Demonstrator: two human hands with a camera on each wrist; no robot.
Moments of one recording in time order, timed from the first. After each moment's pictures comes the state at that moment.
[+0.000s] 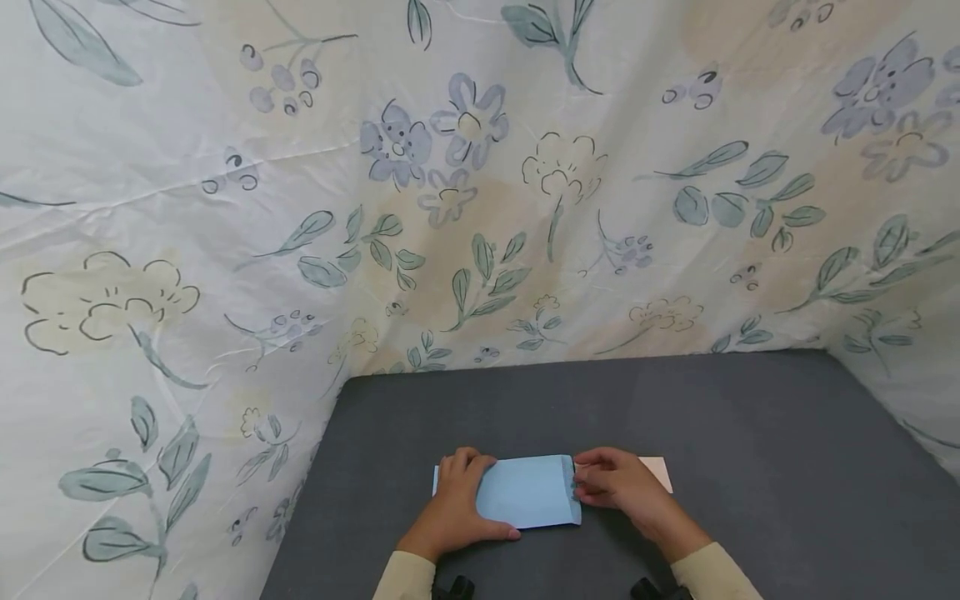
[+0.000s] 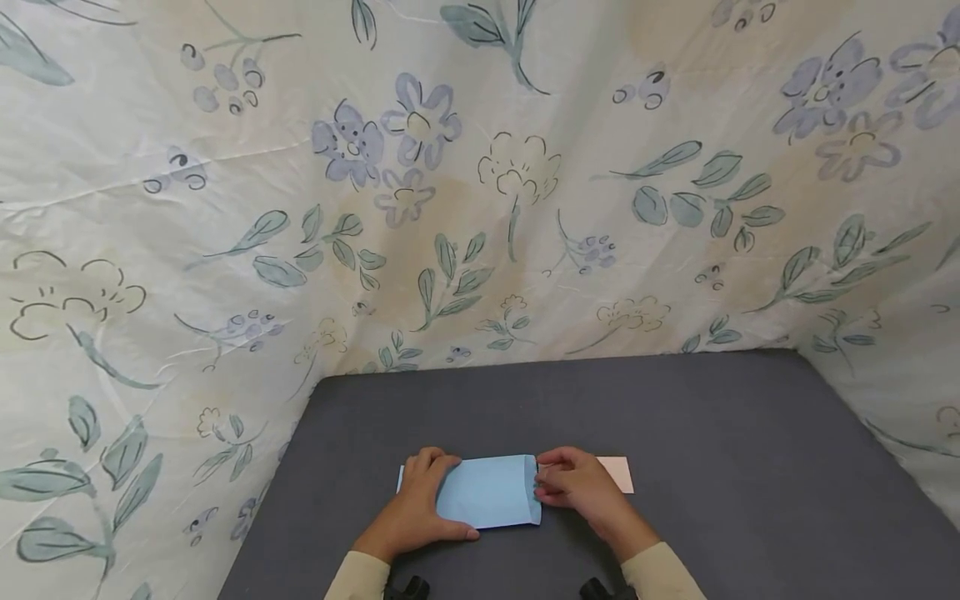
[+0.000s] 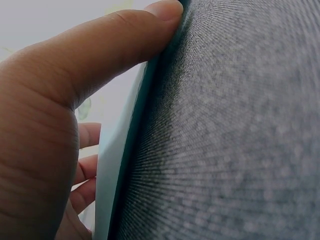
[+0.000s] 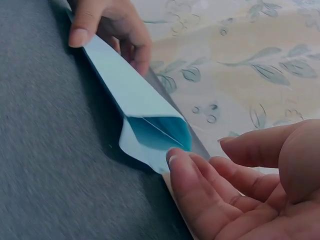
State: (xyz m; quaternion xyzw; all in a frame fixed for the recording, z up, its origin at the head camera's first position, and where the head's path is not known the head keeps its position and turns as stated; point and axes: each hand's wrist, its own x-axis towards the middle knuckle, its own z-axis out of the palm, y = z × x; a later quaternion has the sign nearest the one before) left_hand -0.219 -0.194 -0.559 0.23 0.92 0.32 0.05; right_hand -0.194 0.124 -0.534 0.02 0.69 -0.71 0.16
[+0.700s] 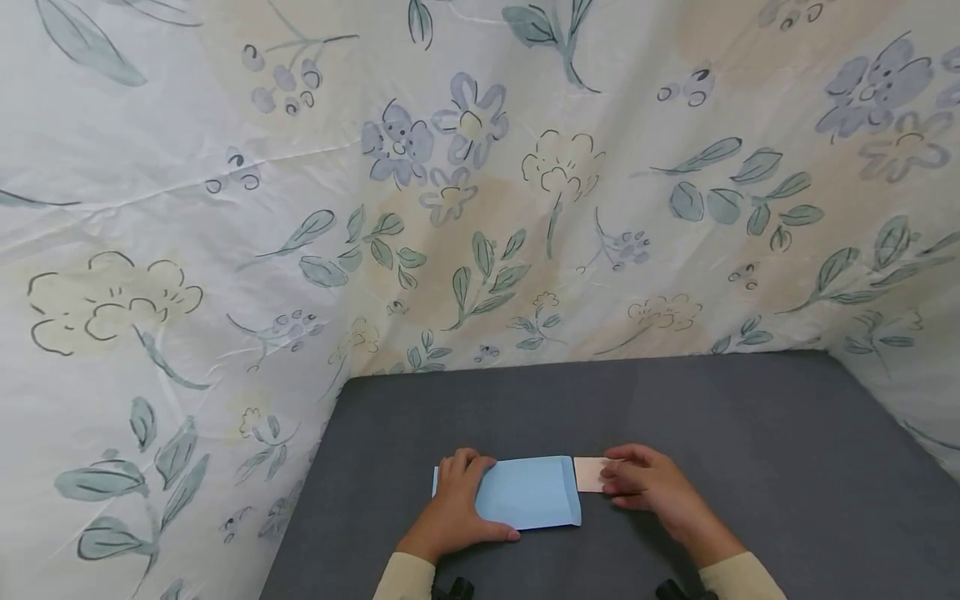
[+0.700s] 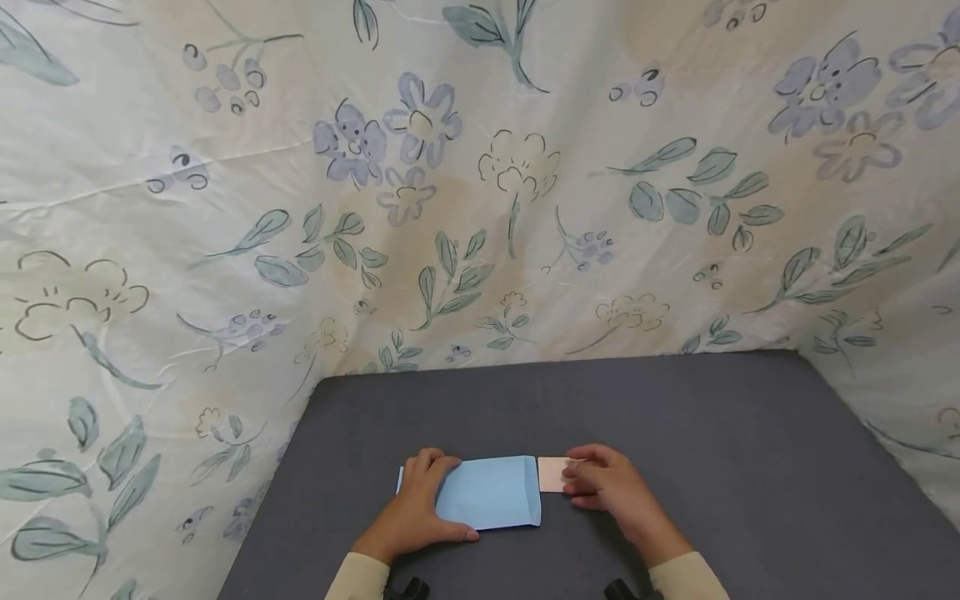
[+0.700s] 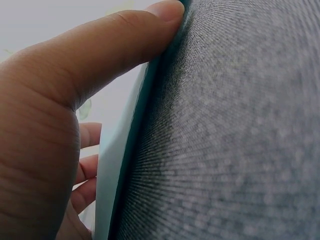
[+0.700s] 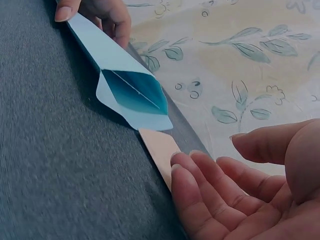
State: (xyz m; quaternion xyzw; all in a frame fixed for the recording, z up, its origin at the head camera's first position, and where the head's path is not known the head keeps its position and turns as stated) left_hand -0.215 -0.203 -0.561 0.23 0.92 0.31 0.05; right_hand -0.179 0.150 -0.536 0.11 0.70 -0.70 0.12
